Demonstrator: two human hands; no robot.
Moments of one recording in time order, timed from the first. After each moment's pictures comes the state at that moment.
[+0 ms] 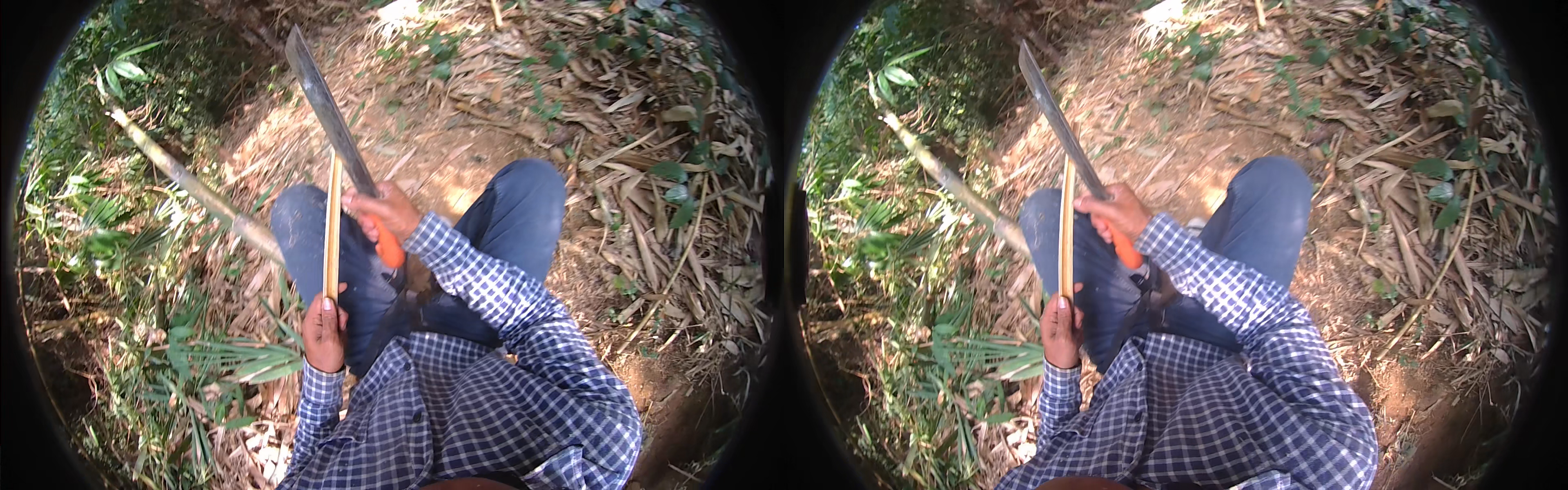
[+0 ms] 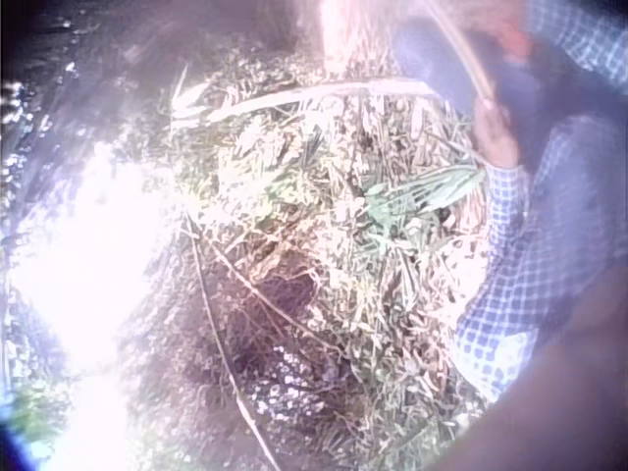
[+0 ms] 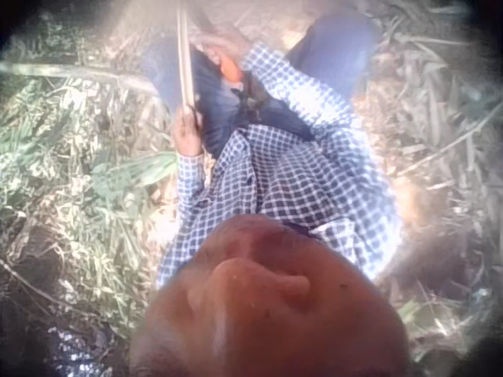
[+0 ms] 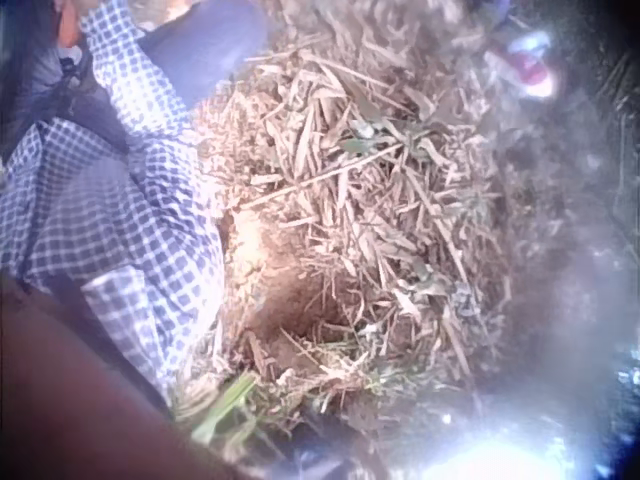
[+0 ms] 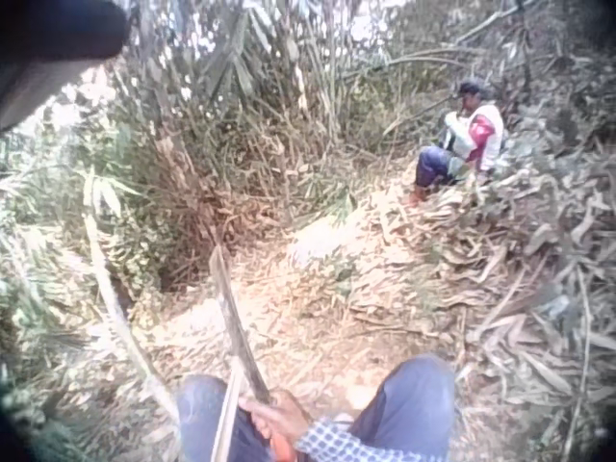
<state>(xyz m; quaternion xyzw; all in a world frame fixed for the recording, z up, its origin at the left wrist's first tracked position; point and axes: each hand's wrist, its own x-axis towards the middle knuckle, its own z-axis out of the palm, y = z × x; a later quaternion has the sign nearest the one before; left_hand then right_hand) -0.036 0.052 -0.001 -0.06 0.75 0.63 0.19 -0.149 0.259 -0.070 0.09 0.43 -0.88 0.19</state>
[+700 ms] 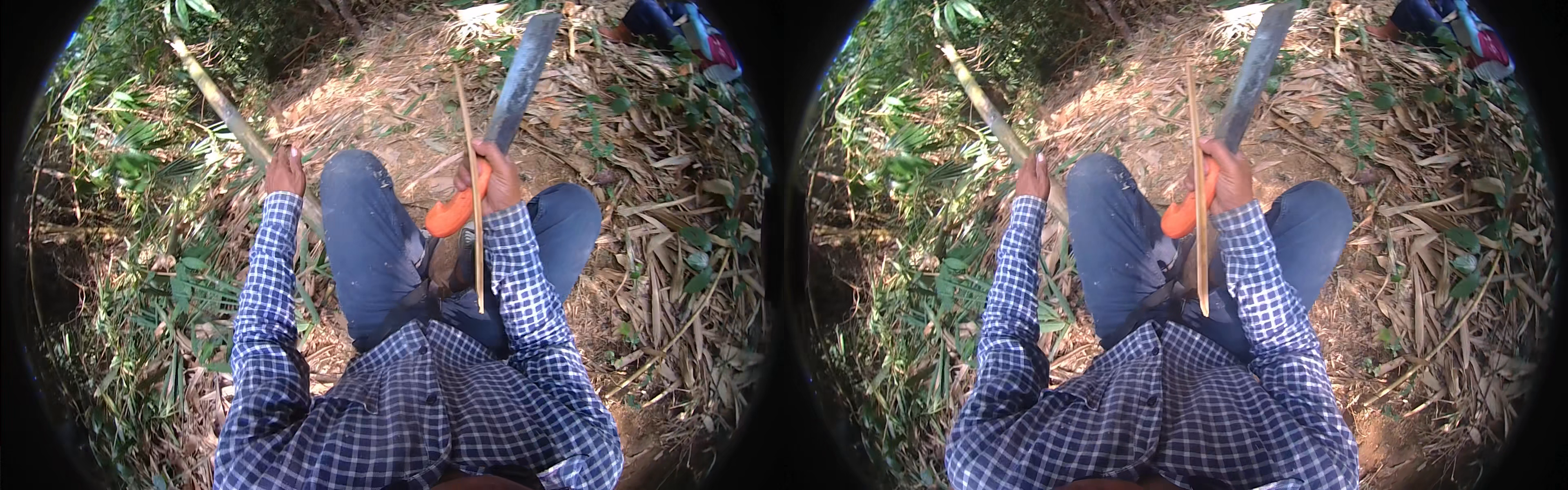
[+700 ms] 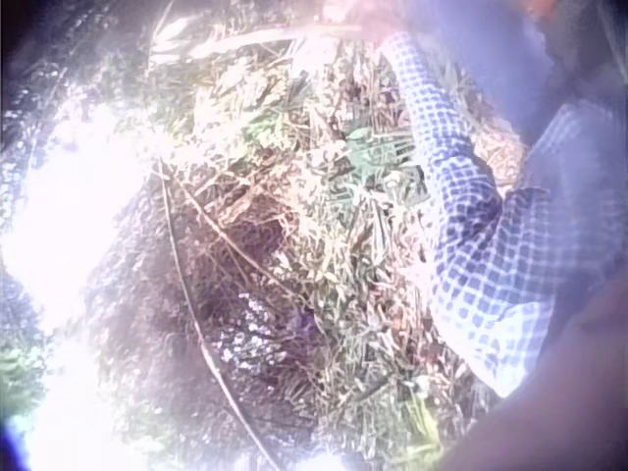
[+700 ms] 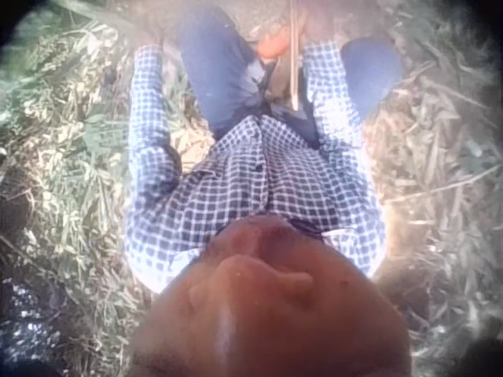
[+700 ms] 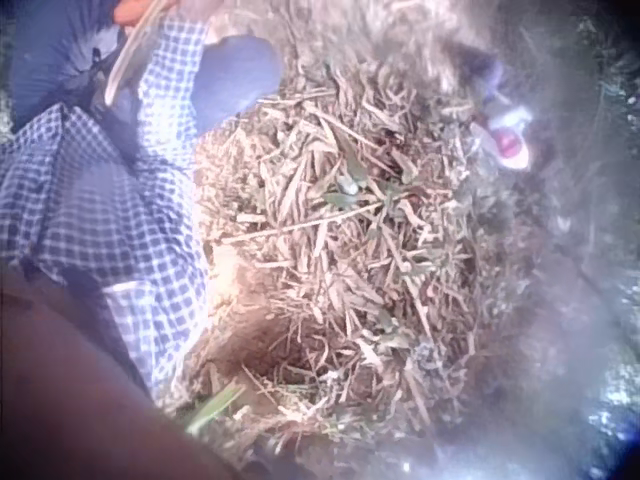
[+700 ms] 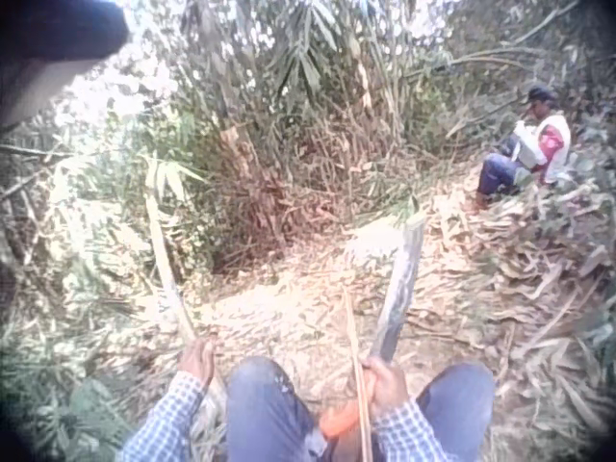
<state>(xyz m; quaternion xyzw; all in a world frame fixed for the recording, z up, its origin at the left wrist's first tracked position) -0.258 -0.089 -0.082 -0.06 0.99 0.14 0.03 -0.152 0.295 -0.053 0.15 0.26 -0.95 0.03</state>
